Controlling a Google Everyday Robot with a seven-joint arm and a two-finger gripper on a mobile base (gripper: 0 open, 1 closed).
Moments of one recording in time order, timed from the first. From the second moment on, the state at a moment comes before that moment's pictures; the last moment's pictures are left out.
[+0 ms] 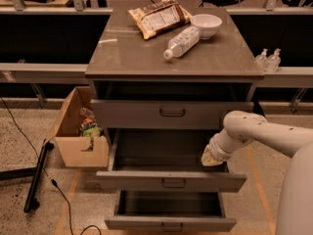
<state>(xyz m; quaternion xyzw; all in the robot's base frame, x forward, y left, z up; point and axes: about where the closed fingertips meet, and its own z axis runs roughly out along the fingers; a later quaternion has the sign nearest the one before) 0.587 -0.210 0.495 -0.73 0.67 0.06 0.14</state>
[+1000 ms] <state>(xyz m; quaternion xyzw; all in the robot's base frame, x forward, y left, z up) 0.600 -0.206 0.450 -0.73 0.67 0.02 0.14</state>
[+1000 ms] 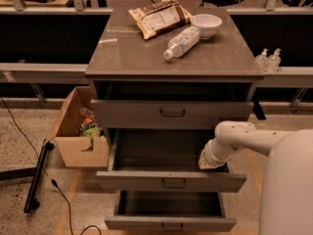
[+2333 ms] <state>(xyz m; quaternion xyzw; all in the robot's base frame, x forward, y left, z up) 0.552 -0.192 0.413 -0.75 0.65 0.02 0.16</state>
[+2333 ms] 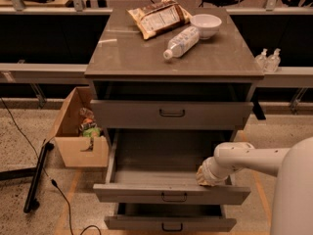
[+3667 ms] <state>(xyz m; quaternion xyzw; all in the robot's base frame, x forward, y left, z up) 0.494 -0.196 0.434 -0.75 0.64 0.10 0.11</state>
